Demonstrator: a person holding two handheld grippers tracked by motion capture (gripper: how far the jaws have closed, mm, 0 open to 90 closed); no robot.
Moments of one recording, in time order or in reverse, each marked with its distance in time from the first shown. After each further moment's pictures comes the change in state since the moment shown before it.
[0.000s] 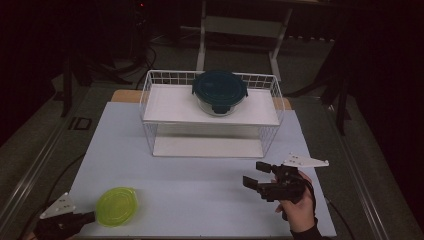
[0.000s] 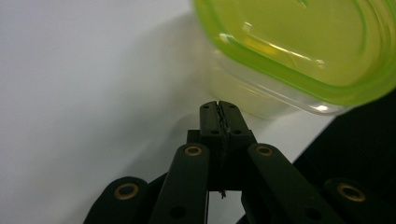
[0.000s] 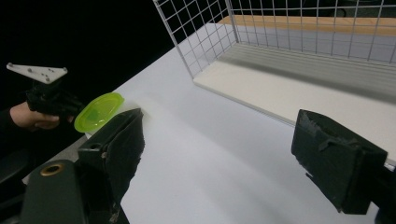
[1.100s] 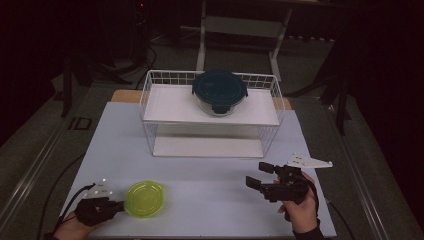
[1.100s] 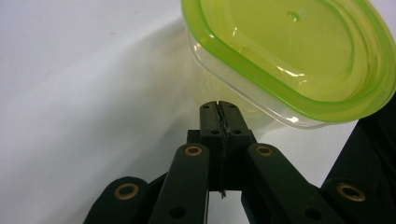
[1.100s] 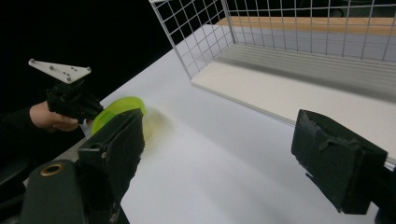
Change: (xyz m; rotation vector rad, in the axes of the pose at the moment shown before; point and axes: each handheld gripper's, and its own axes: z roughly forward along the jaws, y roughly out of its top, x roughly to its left) left arm -0.024 0.059 0.054 0.017 -0.119 0.052; right arm -0.004 -0.003 -0.006 -0.009 -0.002 0.012
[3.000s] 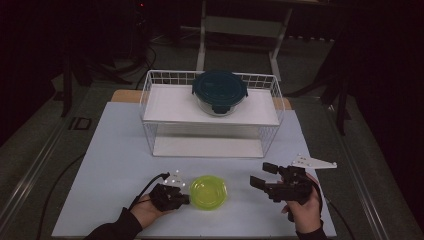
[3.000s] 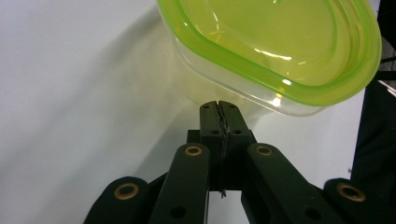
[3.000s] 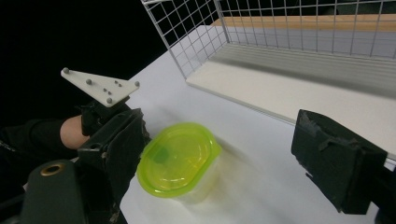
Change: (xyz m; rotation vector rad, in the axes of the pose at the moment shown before) left arm -0.074 0.101 0.113 0.033 -0.182 0.150; right arm -0.008 -0.004 -0.007 -0.007 -0.010 0.021
